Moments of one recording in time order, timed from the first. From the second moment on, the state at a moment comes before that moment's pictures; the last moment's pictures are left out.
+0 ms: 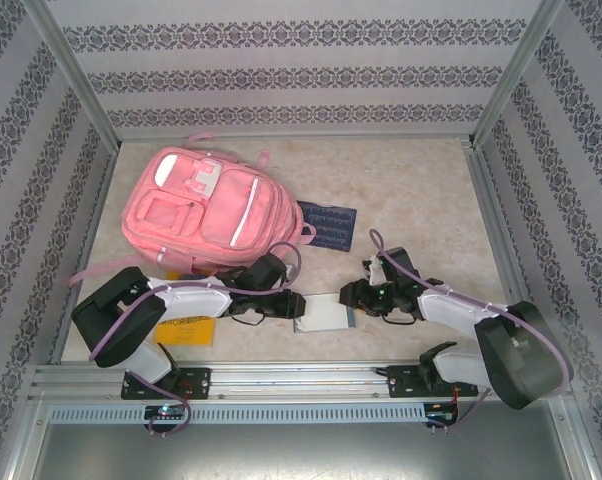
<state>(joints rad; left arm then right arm) -0.83 1.55 0.63 -0.03 0.32 -0.75 0.40 1.24 0.35 -0.12 -0.61 0.71</state>
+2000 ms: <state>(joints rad) -0.69 1.44 0.54 0.18 0.54 -0.91 0.40 0.90 0.22 0.16 -0.77 1.12</state>
